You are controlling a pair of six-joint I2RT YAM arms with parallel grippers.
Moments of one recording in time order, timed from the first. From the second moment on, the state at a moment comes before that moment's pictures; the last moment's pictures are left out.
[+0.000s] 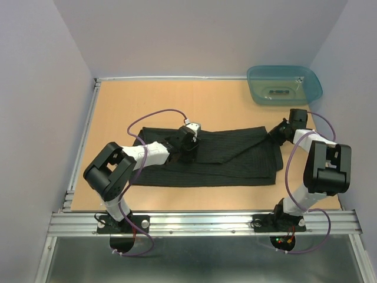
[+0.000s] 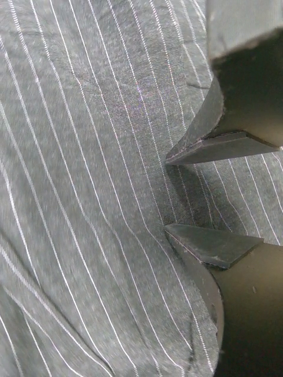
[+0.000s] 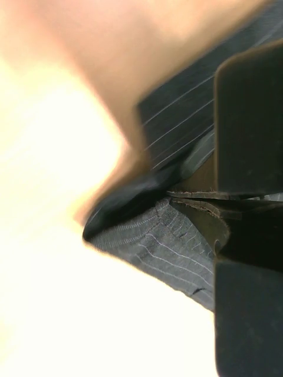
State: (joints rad) left arm -0.75 1.69 0.89 -0.06 -0.07 -0.35; right arm -0.19 1.63 0.88 -0.16 -0.17 0.75
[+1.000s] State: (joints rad) left arm -0.73 1.44 0.89 -0.20 -0.01 -0.38; right arm -0.23 1.46 0.74 -0.31 -0.28 0.64
